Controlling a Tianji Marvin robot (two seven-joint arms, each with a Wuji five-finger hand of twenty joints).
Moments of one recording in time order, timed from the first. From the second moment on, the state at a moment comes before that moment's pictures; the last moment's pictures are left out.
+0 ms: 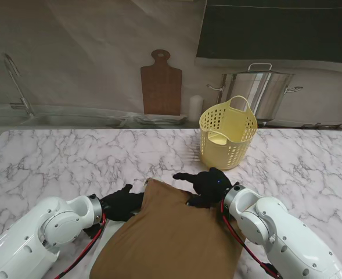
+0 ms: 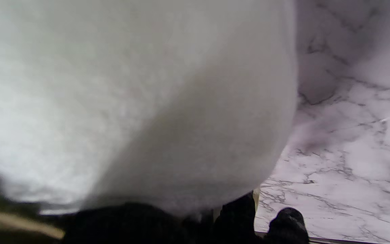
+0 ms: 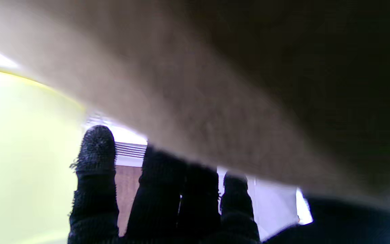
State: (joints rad) left arm 1.51 -0.97 -1.14 -1.66 0.83 -0.34 -0.53; right arm -1.43 -1.03 1.02 -1.59 -1.03 -0.14 0.11; left_hand 0.95 0.05 -0.01 -0.02 0.20 0.09 -0.06 0.23 0.22 0.13 -0.02 0.15 0.36 0.17 0.12 0.39 0.09 0.24 -0.34 0.59; right_hand 0.44 -0.47 0.71 -0.08 0.25 -0.09 0.18 0.34 0.88 -0.10 0.91 0.65 1.08 -0.06 0.90 0.70 0.42 0.36 1.09 0.61
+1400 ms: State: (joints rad) left arm 1.54 -0.98 -1.18 -1.69 0.88 -0.33 -0.53; right arm -1.52 -1.01 1.12 -1.57 -1.11 -0.38 0.06; left_hand 0.90 0.02 -0.01 -0.02 0.18 0.03 -0.06 0.24 0.20 0.06 -0.02 0.15 0.33 0.13 0.10 0.39 0.09 0.24 -0.34 0.59; right_hand 0.64 -0.42 0.76 -0.21 0.71 -0.25 0.70 0.36 1.19 -0.11 1.09 0.83 1.29 -0.12 1.34 0.72 0.52 0.35 1.17 0.60
